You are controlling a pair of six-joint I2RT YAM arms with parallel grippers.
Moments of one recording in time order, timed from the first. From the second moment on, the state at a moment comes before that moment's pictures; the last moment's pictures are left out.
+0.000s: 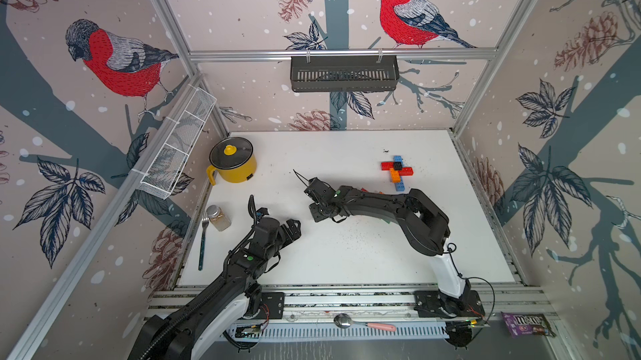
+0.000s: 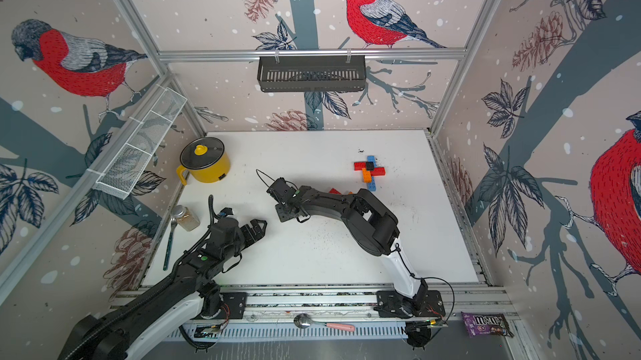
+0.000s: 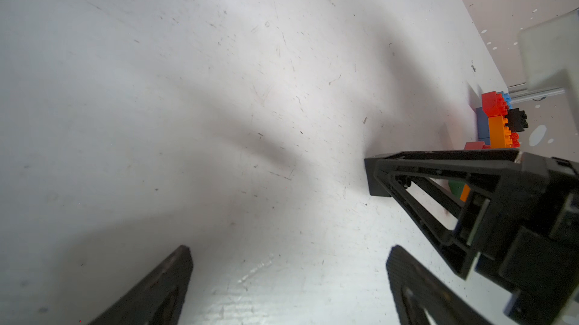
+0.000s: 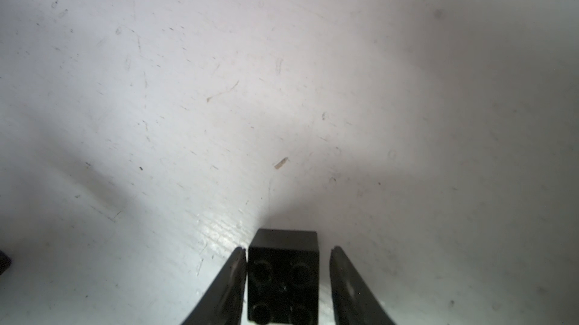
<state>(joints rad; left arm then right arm) -0.41 0.79 0.15 -0.07 0.00 -0.89 1.01 2.15 1.56 -0.49 0.11 0.45</state>
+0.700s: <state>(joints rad) -0.40 0.77 0.15 -0.08 0.00 -0.88 1.01 2.15 1.58 -0.52 0.15 0.44</state>
